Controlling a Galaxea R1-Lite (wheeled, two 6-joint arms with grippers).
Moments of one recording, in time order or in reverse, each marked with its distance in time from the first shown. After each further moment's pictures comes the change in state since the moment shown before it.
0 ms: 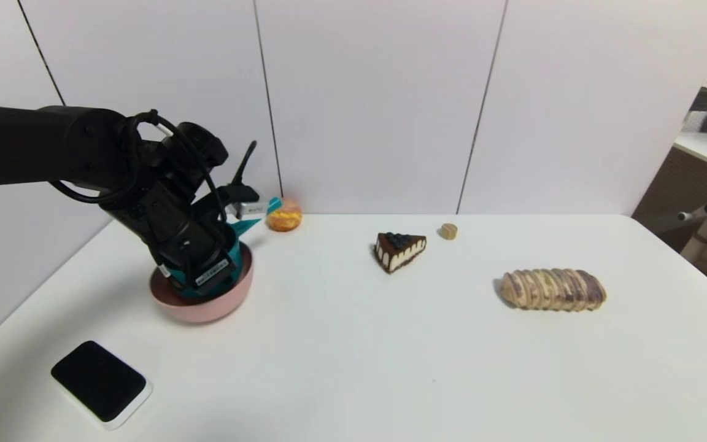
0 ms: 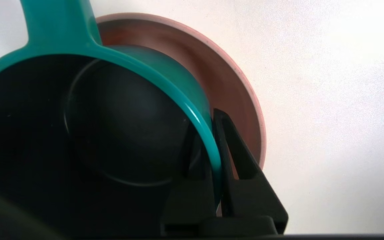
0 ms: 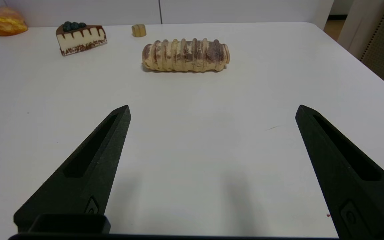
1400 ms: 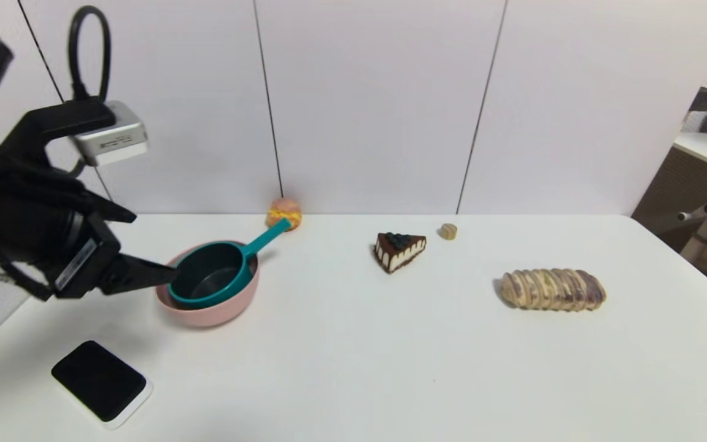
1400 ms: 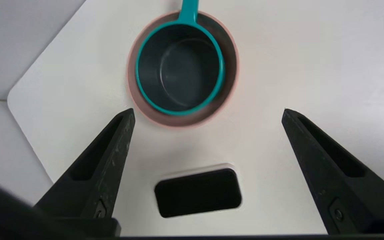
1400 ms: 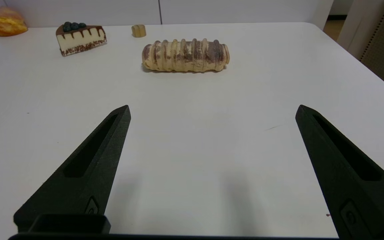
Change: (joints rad) left arm -0.008 -0.556 0.254 -0.099 -0.006 -0.098; right arm 0.000 0.000 0.000 0.000 0.000 0.001
